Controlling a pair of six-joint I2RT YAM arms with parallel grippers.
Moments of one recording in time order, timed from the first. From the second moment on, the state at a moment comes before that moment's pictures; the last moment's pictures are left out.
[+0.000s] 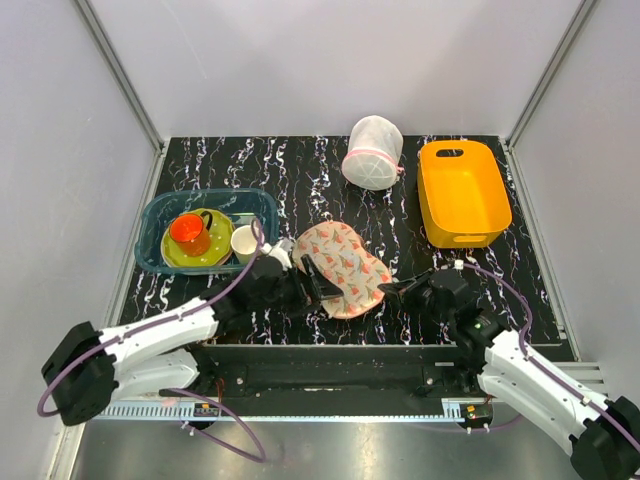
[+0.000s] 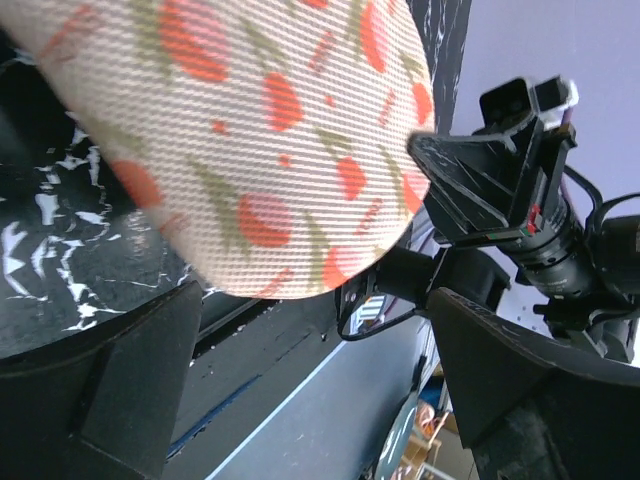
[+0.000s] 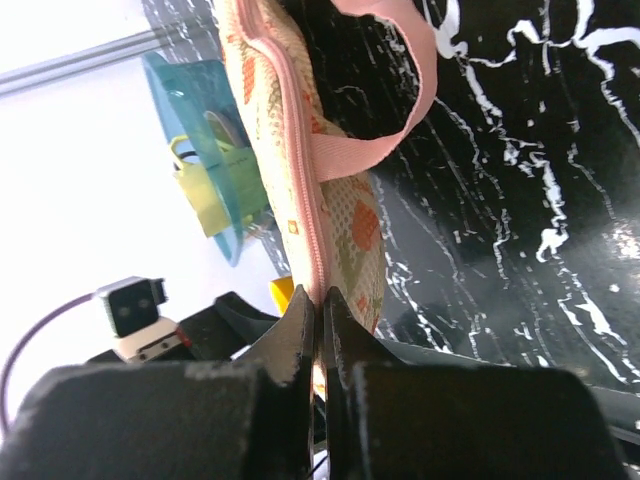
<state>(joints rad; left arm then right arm) -0.89 1.07 0.52 -0.01 0.17 -1.23 0.61 0.65 0.27 -0.16 -0.04 1.60</state>
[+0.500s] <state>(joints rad) -0.78 1.14 0.37 0.20 0.19 -1.30 0.61 0.61 0.27 -0.10 -0.04 1.73</state>
